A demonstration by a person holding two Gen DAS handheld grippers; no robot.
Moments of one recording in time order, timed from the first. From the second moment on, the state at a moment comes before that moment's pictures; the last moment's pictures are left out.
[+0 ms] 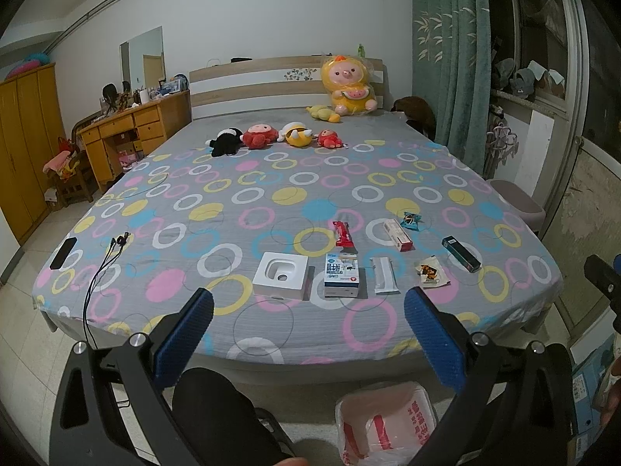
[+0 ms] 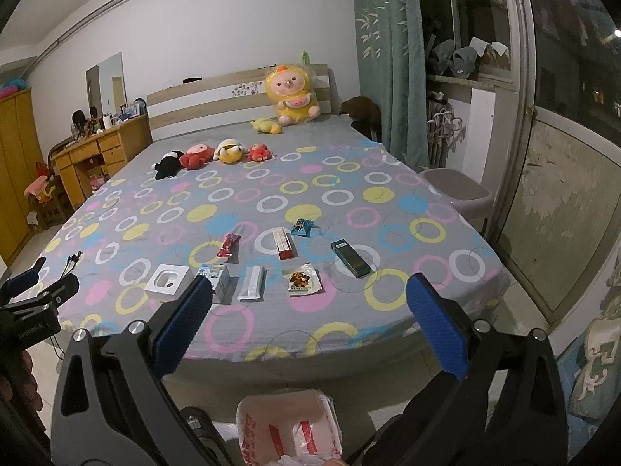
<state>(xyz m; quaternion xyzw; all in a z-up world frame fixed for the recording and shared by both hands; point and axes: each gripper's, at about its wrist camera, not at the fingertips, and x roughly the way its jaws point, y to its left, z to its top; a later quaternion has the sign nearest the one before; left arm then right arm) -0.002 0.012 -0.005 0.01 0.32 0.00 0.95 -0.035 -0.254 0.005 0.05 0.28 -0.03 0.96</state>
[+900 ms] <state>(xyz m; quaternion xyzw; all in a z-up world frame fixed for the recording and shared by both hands) -0.004 0.016 0.002 0.01 0.31 -0.01 0.95 -0.034 -0.249 0.003 0.05 0.28 -0.03 0.96</state>
